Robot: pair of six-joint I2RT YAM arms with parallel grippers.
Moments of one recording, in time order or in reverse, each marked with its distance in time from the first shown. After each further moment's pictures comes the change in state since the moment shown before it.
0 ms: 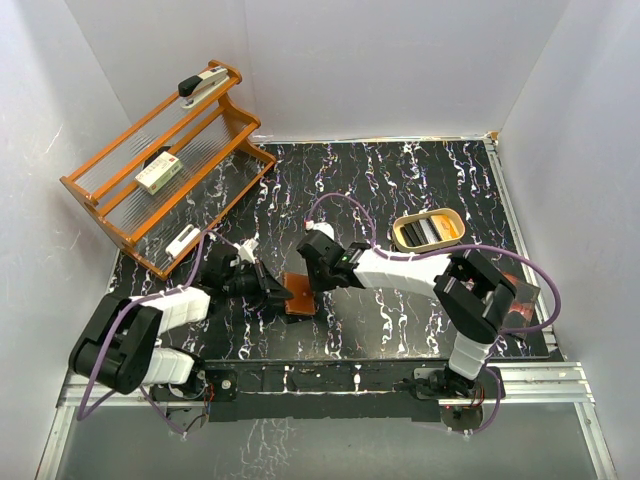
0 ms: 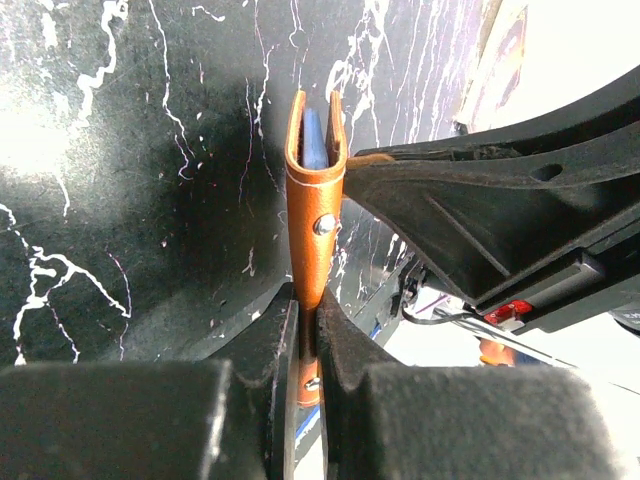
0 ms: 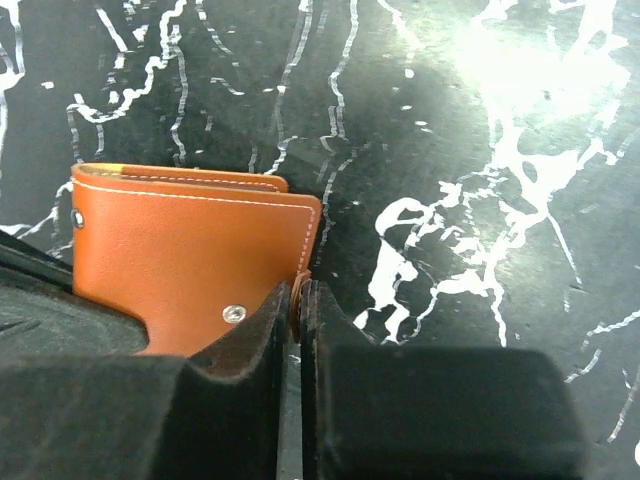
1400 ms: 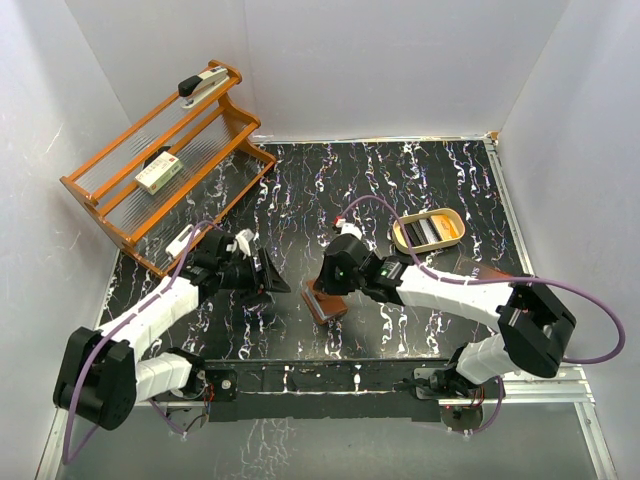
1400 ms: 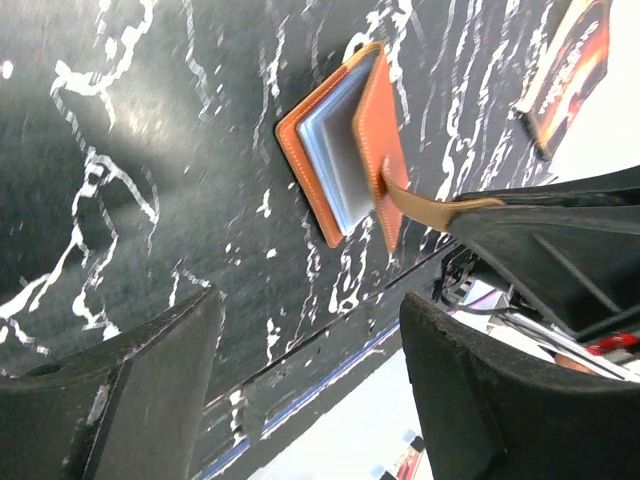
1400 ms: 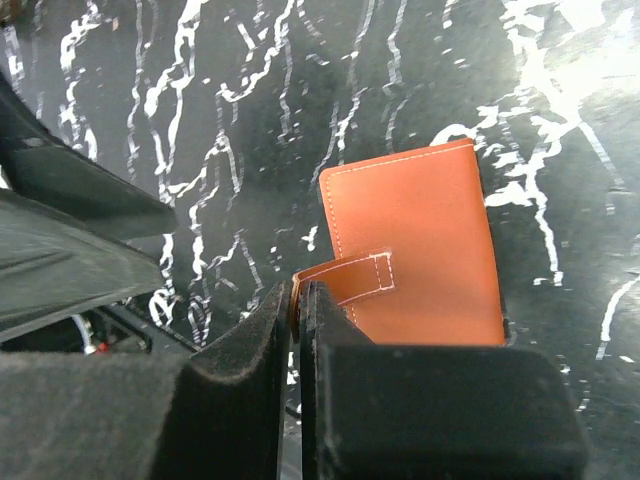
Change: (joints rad) left arm 0.000 -0.163 0.265 -0.608 -0.120 0.199; right arm -0.003 -0.333 -0.234 0.129 -0.032 0.180
